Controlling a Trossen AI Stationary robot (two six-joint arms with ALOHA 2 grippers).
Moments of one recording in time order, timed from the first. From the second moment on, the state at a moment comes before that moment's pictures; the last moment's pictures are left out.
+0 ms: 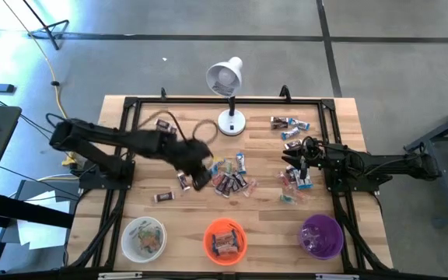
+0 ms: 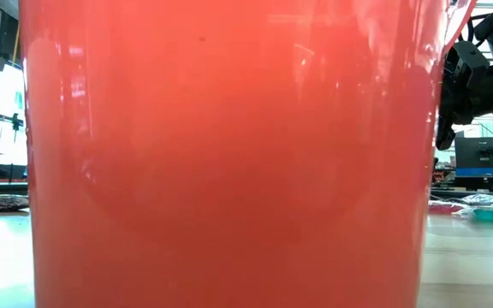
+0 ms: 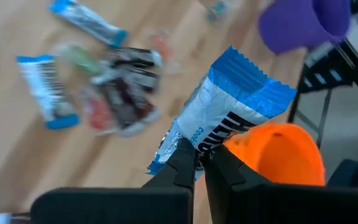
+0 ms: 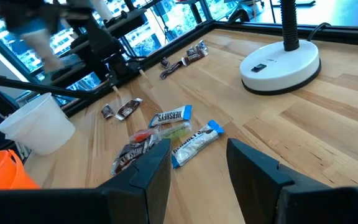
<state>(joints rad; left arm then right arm) -0.12 1.44 1.25 -0.68 0.07 -0.73 -0.08 0.26 0.01 0.04 0.15 0.49</state>
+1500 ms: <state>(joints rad) -0.43 1.76 1.48 -0.56 0.04 -0.93 -0.08 0.26 0.01 0.04 0.15 0.49</state>
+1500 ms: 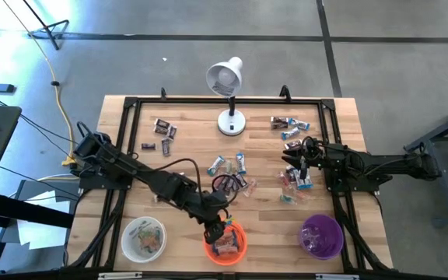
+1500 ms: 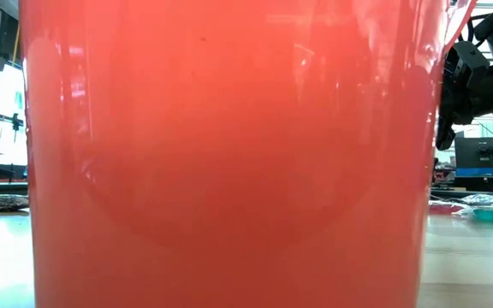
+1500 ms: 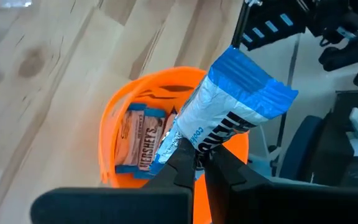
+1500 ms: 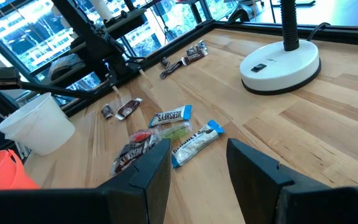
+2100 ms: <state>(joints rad) -0.44 1.76 1.48 -0.49 0.02 -0.92 -0.08 0.26 0.01 0.04 0.15 0.49</state>
